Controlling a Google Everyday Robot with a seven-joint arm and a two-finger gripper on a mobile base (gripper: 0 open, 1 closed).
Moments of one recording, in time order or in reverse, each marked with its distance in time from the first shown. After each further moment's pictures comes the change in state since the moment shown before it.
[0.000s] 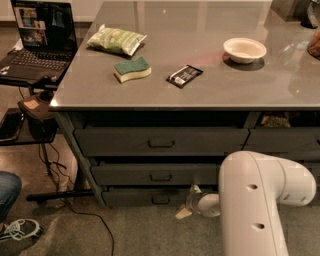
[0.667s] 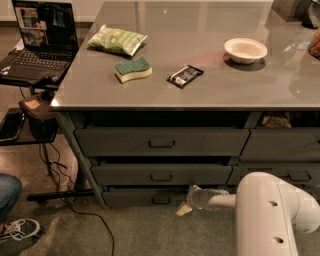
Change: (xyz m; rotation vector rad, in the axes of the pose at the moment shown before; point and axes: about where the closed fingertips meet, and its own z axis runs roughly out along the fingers) arm 0.011 -0.021 0.042 -0.045 -0.029 -0.031
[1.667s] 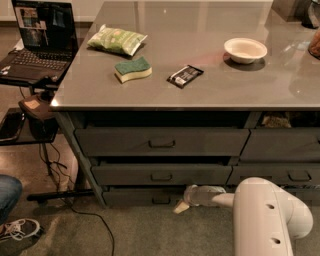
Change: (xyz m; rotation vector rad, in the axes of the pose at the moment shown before) arm -0.007 -0.005 0.028 -0.030 -0.005 -0.032
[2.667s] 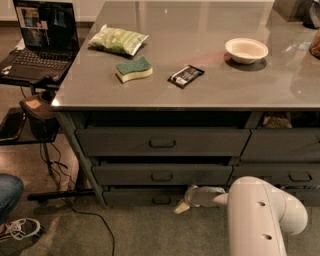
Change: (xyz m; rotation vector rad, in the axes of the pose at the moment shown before) arm 0.019 0.000 0.009 0.003 0.037 0.069
